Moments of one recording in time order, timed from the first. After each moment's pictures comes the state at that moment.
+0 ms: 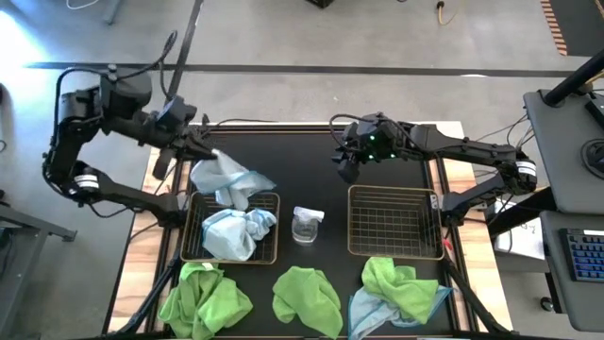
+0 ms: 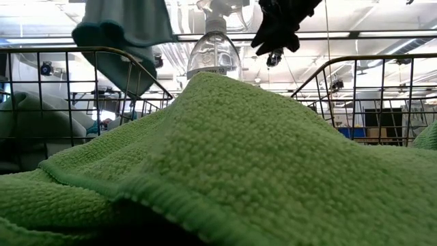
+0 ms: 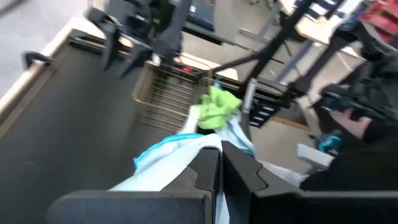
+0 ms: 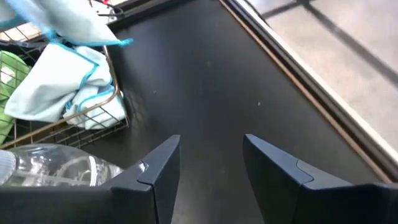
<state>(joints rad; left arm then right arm) 0.31 1.19 2.02 -1.34 0.45 -0.17 -0.29 1.38 1.30 -0.60 0.00 0.20</state>
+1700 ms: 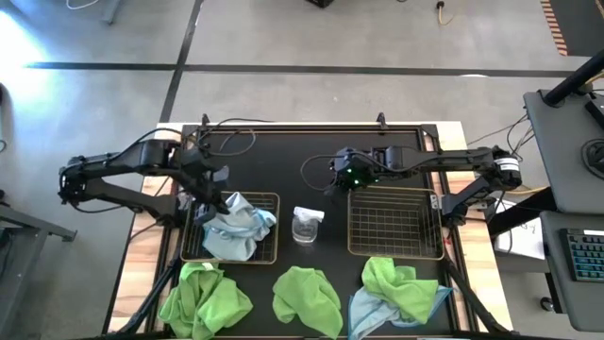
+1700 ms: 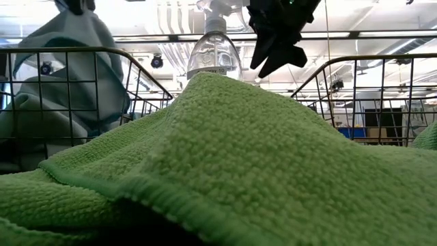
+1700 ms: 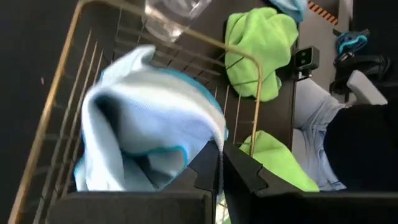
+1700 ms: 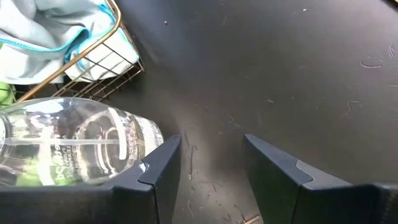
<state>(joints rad) 0.09 1.02 1.19 -1.20 0.38 -0.25 -0.11 1.52 1.30 -0.70 0.05 0.52</state>
